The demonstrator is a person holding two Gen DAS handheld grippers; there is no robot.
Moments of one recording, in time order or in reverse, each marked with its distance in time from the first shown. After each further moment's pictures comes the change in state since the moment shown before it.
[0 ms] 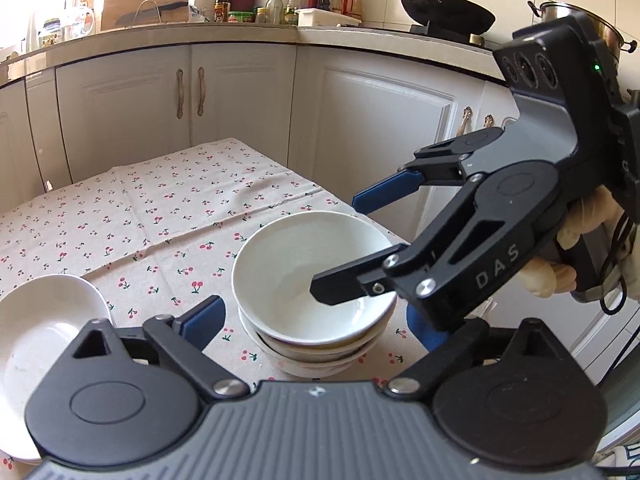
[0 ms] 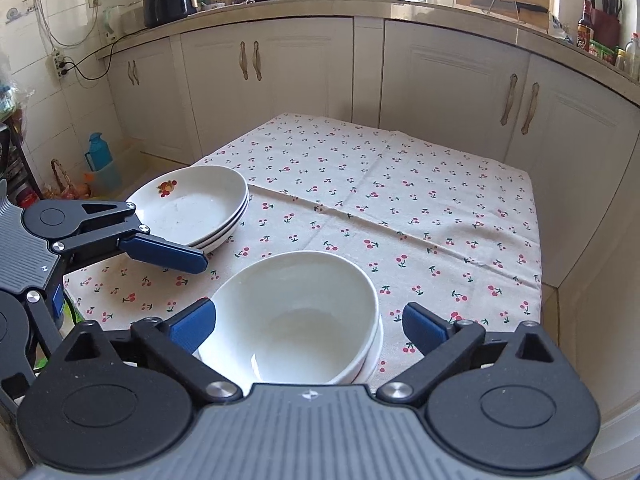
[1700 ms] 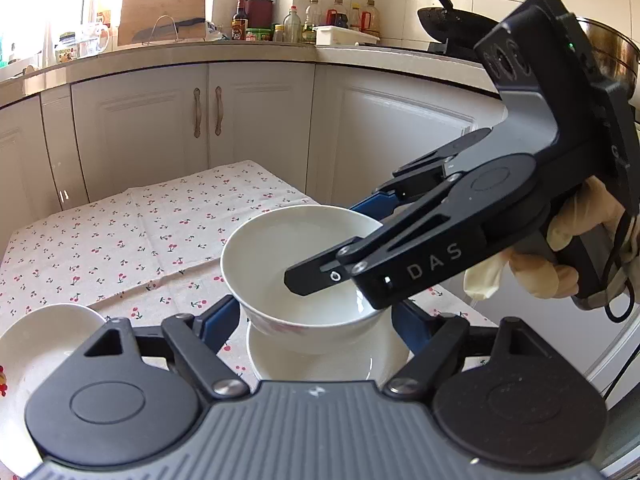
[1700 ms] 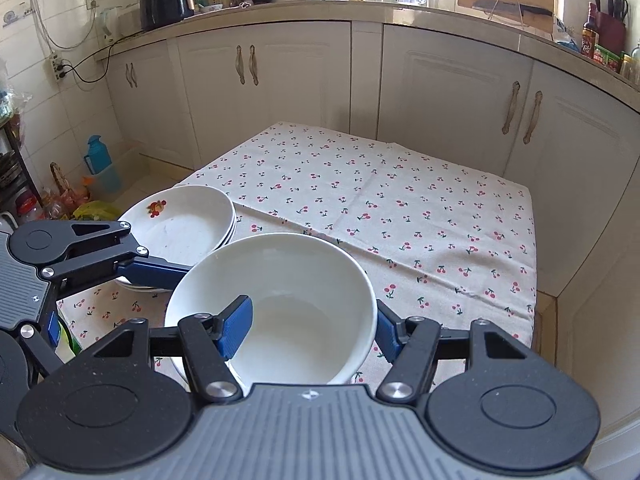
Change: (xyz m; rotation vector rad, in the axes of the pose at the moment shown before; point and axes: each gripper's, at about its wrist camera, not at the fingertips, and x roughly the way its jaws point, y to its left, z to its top) left arm 0.004 -0.004 0.017 -0.013 -0.052 0.065; right arm 0.009 -0.016 0.031 -0.004 0.019 0.008
